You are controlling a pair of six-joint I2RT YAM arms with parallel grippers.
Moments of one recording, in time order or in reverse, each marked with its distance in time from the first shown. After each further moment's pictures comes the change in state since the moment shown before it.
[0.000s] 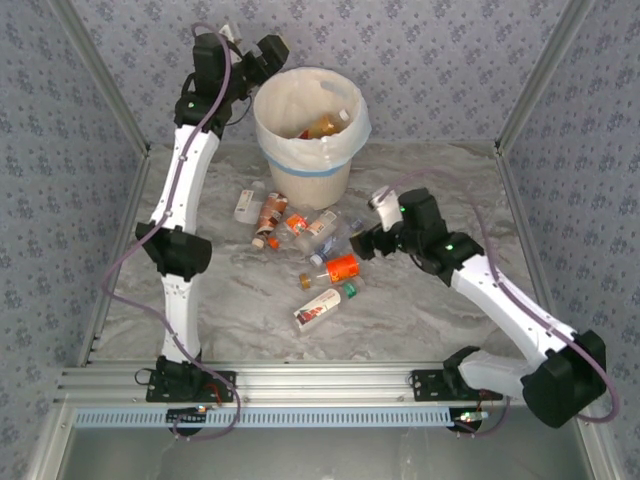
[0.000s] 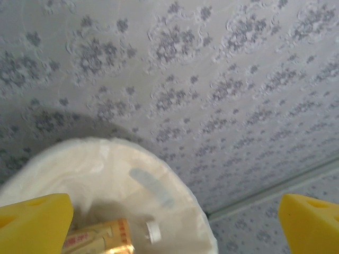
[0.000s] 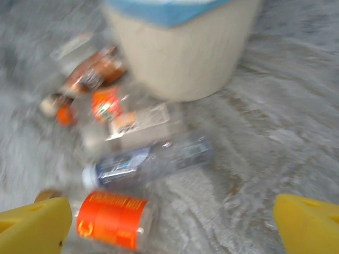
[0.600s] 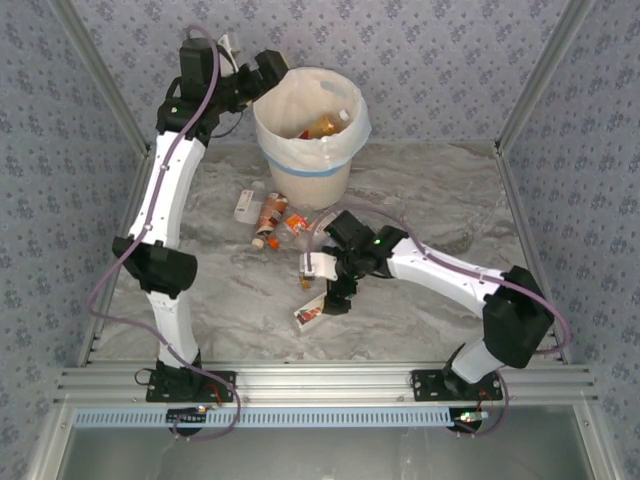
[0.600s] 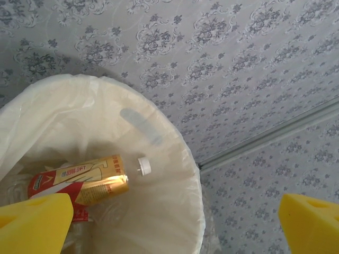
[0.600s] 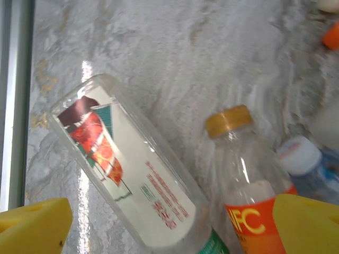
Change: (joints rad) left arm 0.000 -0.228 -0.255 -0.093 0.100 0.061; right arm 0.298 0.370 0.184 -0.266 -0.215 -0.602
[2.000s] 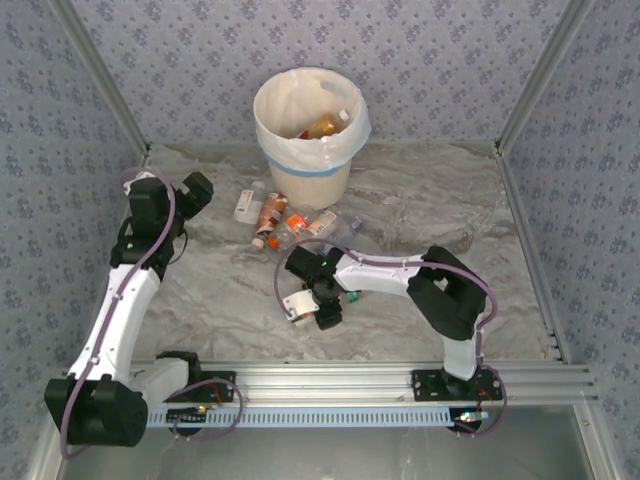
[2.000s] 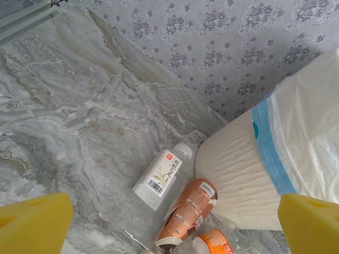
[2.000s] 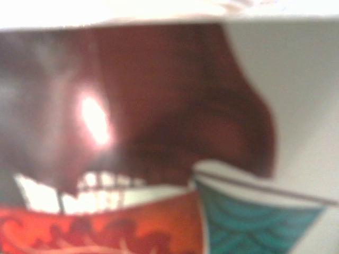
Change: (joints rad) left arm 0.212 -0.935 -1.423 0.305 -0.387 0.018; right arm 0.164 0.327 0.063 0.003 0.259 -0.241
